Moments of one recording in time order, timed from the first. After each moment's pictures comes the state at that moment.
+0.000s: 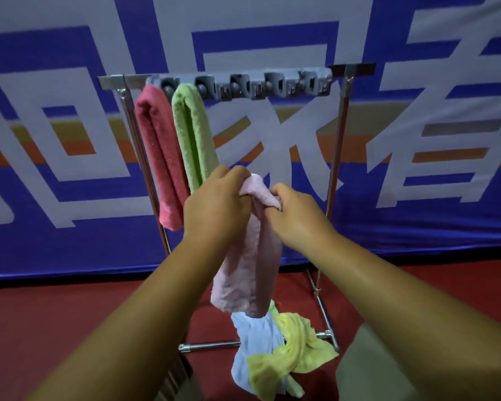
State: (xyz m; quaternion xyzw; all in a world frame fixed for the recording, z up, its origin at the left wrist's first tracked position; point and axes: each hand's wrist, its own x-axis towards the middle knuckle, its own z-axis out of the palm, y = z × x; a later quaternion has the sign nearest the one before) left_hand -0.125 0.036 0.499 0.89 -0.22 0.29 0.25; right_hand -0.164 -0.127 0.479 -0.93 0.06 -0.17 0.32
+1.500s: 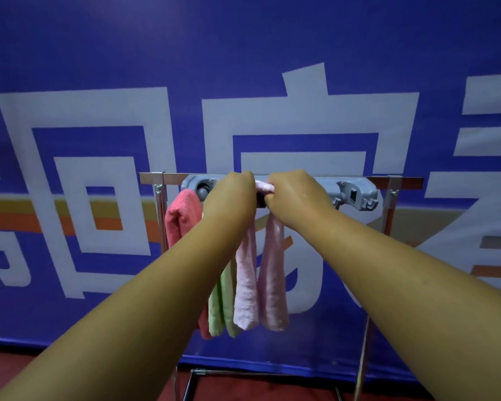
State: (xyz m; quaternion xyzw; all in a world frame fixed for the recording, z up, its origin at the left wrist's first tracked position) left_hand 0.060 0.003 0.693 0.98 -0.10 0.18 0.08; right_hand 0.018 -0.122 0.680 -0.96 0.00 -0.28 0.08
